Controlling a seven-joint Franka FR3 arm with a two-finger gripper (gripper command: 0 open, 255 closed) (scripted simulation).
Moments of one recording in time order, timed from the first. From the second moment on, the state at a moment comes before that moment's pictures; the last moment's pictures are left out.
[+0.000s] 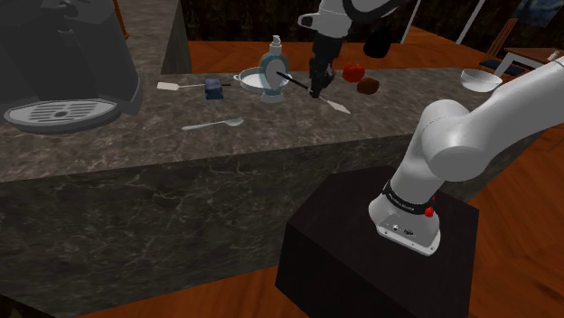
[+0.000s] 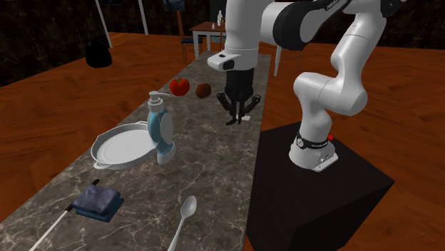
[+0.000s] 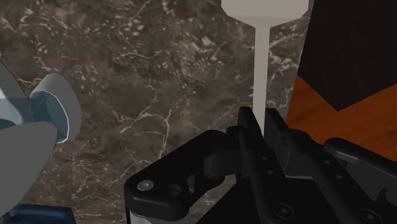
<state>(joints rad) 0.29 -0.65 -0.27 -2.57 -0.12 1.98 -0.82</state>
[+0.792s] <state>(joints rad) 0.26 -0.51 -0.42 -2.37 -0.15 1.93 -0.99</state>
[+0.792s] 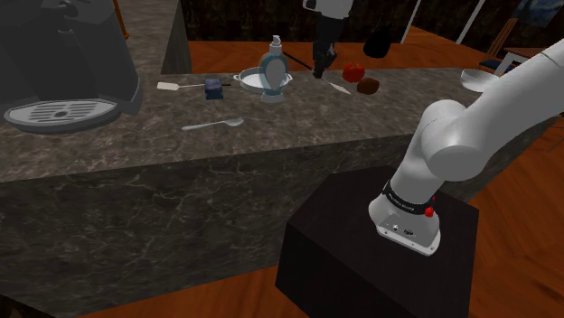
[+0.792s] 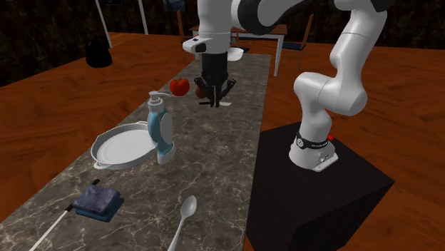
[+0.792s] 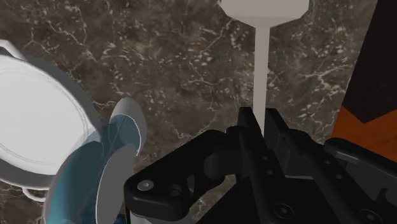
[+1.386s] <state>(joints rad) 0.26 -0.24 -0.62 -2.12 -0.08 1.94 -1.25</state>
